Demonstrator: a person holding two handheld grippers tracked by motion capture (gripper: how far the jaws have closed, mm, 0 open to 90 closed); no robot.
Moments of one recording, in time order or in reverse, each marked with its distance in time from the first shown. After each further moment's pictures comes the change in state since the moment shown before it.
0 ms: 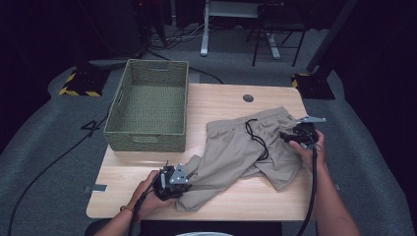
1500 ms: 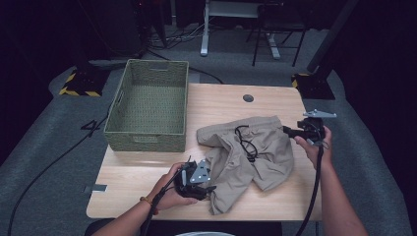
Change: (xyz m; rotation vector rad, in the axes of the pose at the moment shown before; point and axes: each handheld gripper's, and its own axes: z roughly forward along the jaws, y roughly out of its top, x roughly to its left) left arm -0.024 0.058 0.014 -0.099 -0.037 0.139; right arm 0.008 0.020 -0.035 -0.066 0.025 0.013
